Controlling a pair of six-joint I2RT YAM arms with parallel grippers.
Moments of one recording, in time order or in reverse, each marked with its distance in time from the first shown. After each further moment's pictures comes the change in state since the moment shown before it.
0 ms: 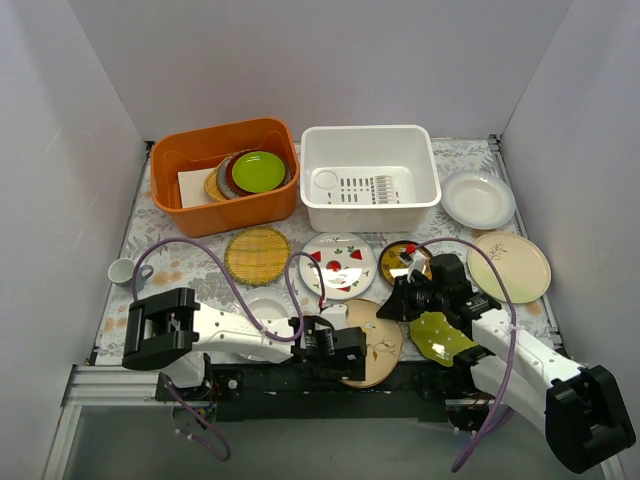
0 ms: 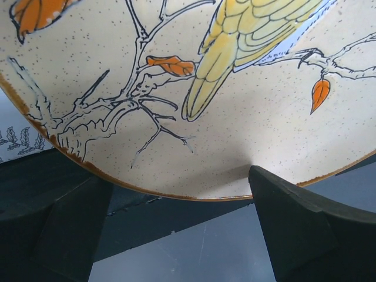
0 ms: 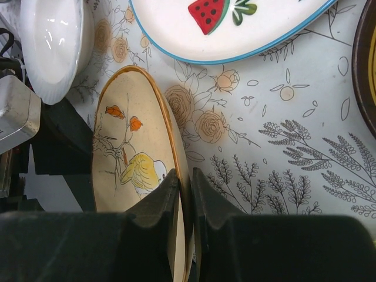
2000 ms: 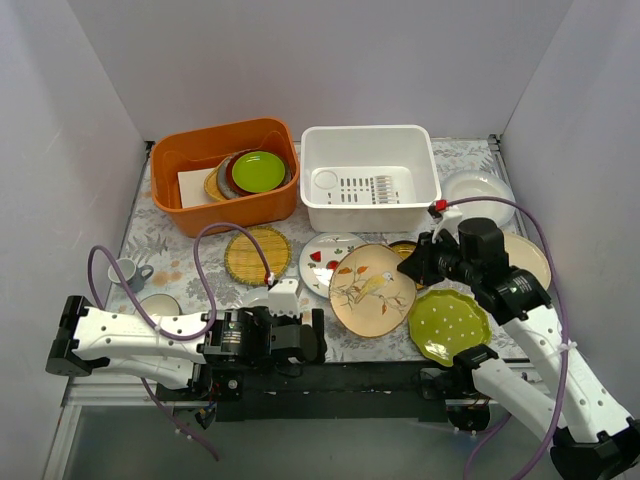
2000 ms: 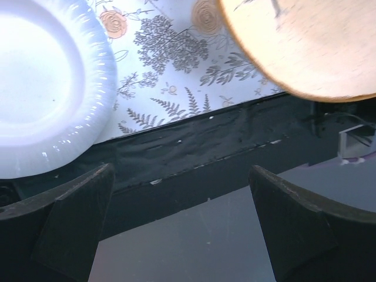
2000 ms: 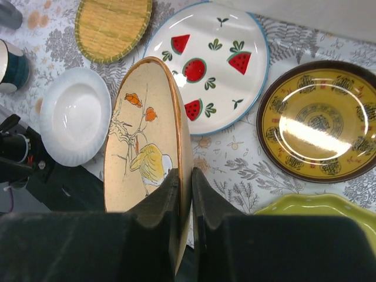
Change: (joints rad) left arm -0.098 -0.495 0.079 -0.476 -0.392 -0.003; right arm 0.008 -0.158 0.518 -0.501 0.315 -0.050
